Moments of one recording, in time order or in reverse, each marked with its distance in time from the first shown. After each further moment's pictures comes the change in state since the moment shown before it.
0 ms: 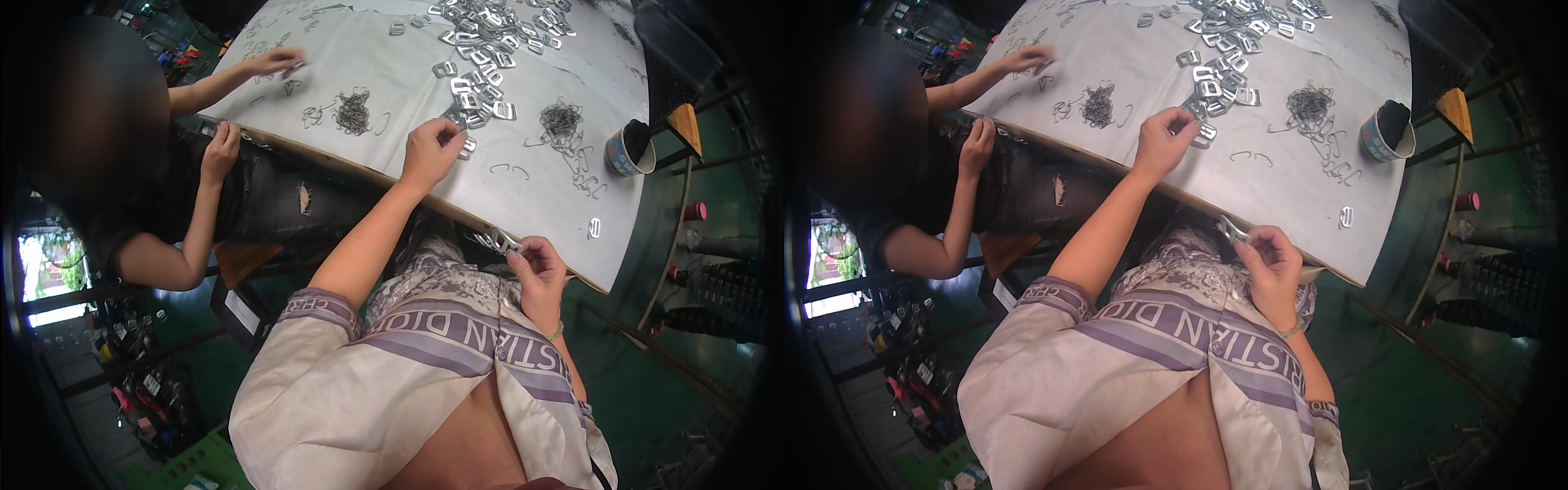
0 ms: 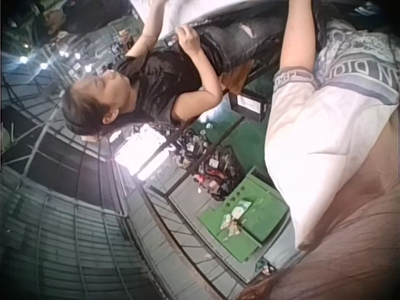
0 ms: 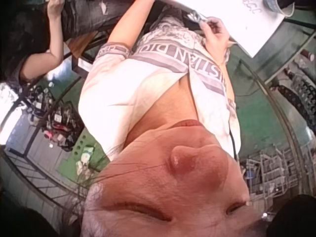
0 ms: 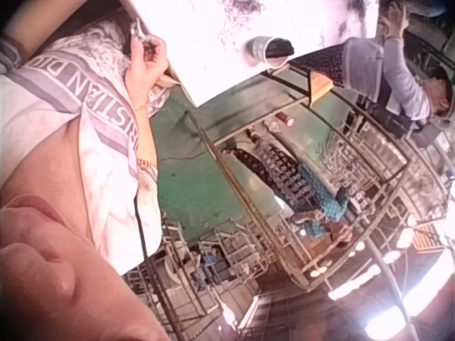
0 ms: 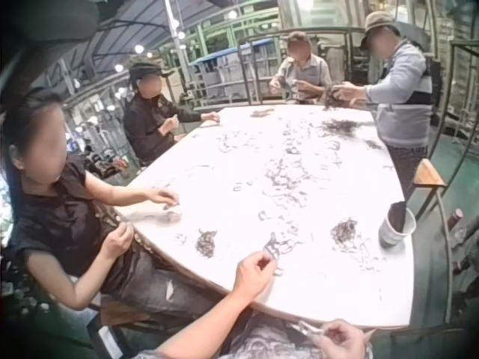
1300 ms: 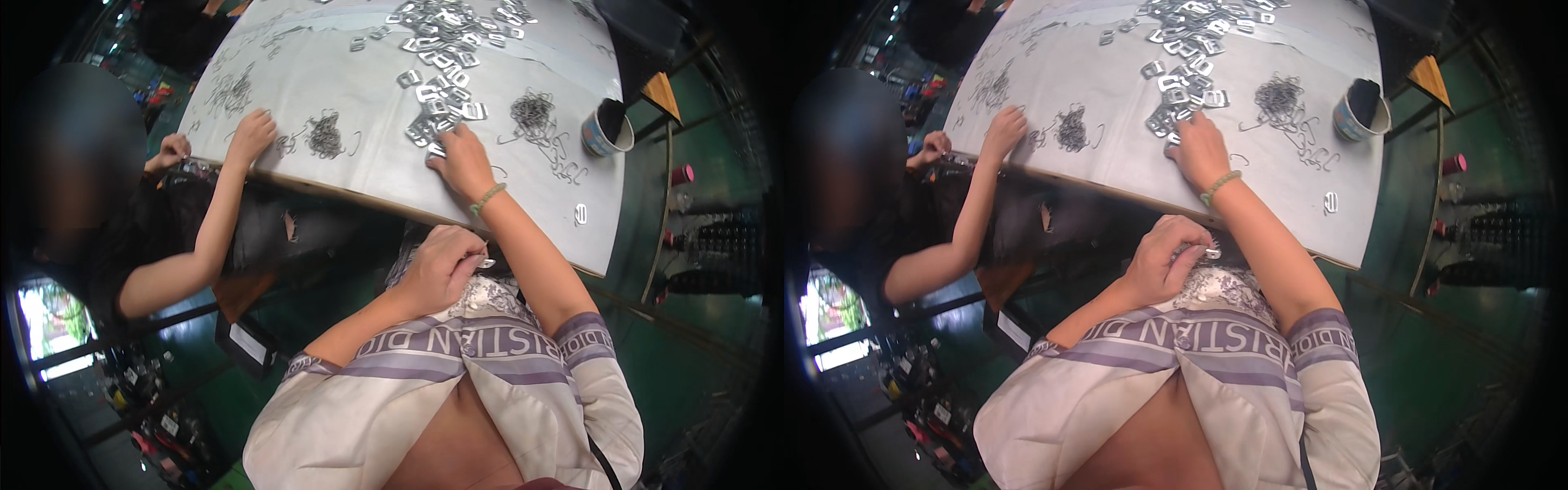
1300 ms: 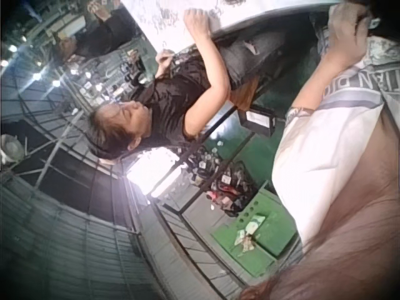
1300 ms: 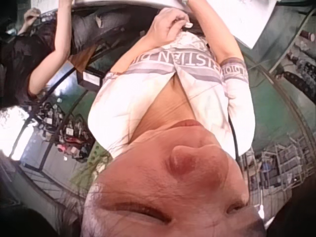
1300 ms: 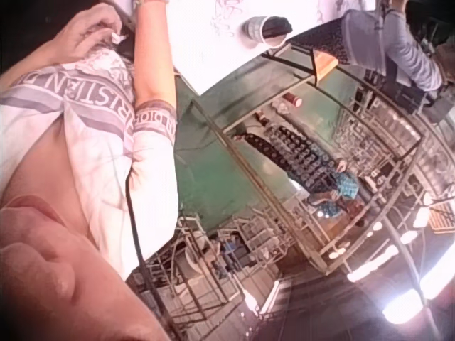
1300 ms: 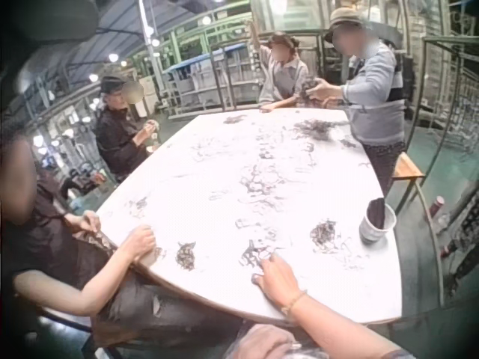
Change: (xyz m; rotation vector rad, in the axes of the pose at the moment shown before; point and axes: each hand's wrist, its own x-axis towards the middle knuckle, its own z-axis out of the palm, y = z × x) left_hand -0.116 0.082 -0.008 -0.016 -0.390 0.411; right_hand 0.172 0.034 0.061 -1.057 -0.096 -0.409
